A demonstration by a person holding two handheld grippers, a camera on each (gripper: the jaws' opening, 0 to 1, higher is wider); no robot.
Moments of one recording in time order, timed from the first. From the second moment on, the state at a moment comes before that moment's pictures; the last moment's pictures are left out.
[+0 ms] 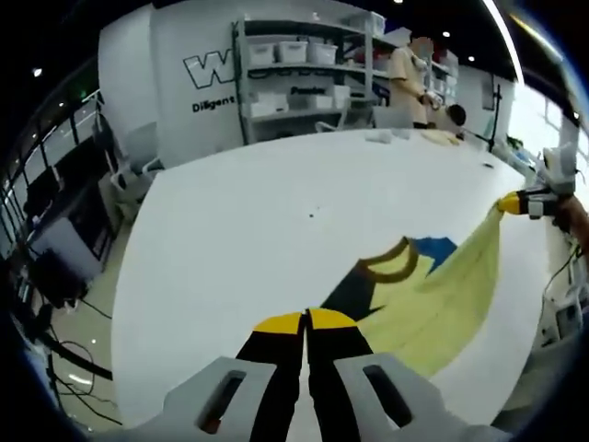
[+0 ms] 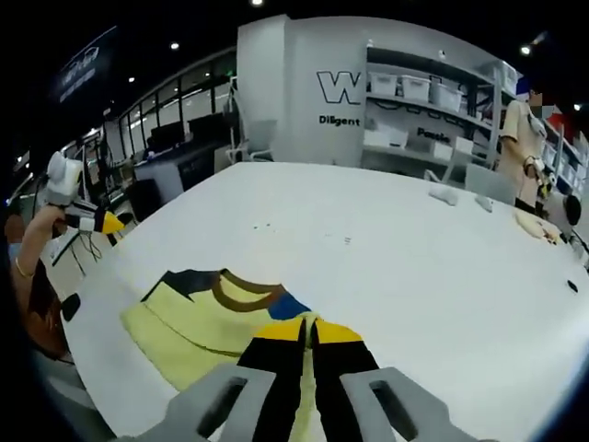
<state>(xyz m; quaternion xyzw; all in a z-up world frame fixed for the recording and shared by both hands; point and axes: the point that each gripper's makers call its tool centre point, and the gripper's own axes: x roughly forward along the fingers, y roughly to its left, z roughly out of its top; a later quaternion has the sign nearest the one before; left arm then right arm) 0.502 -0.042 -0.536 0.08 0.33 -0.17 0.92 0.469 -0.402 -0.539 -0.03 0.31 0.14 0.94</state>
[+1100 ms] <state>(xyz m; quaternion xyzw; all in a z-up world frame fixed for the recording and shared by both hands) 0.450 -0.100 -0.638 0.06 0.43 -0.29 0.85 0.473 -0.409 -0.575 -0.02 0.34 0.14 0.93</state>
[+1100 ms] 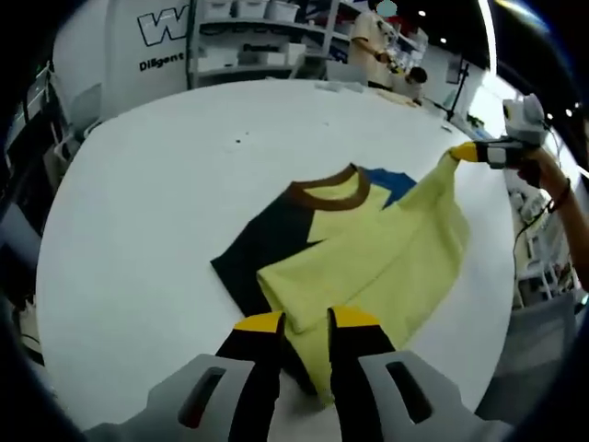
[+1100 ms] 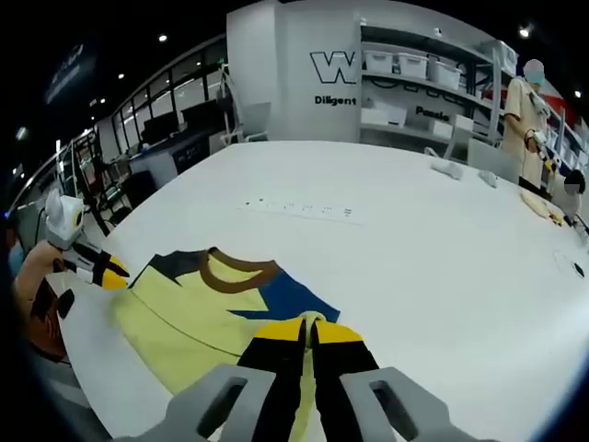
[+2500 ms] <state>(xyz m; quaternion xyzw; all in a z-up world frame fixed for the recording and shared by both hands) 0.484 -0.088 -0.579 0.00 0.34 -0.25 0.91 0.465 -0.414 -0.565 -0.03 0.34 0.13 0.93</state>
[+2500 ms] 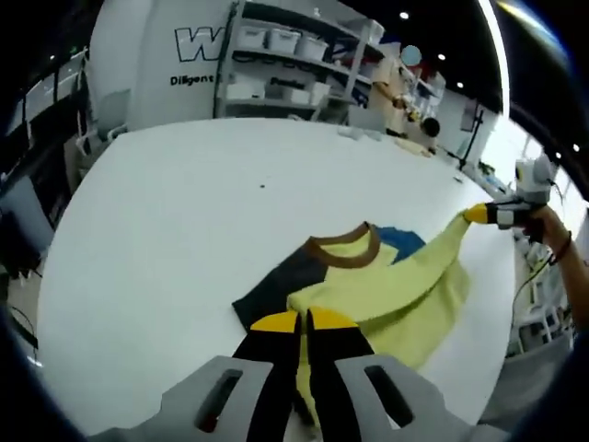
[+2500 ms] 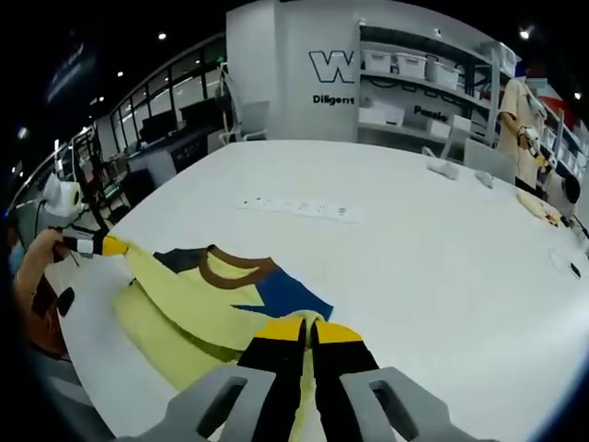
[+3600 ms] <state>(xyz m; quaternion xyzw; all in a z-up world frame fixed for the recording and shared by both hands) 0.552 -0.066 -0.619 -0.03 0.35 -0.15 0.92 0.522 -0.420 -0.613 0.08 0.38 0.11 0.91</state>
